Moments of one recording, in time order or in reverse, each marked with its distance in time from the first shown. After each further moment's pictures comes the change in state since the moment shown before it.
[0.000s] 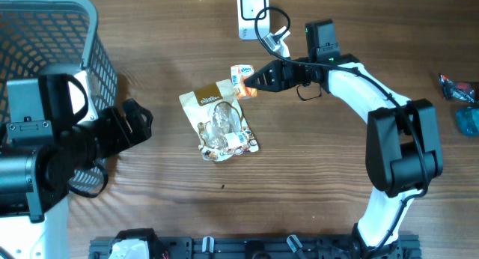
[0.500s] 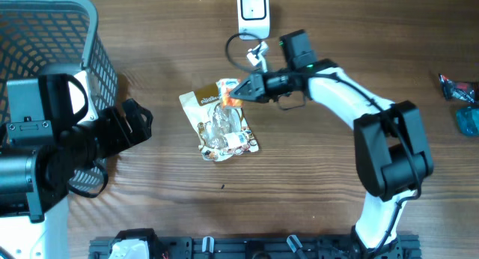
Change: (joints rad) left arm 0.000 0.000 0.000 0.000 0.000 0.000; right arm 0.101 0.000 0.002 -0.128 0.441 0.082
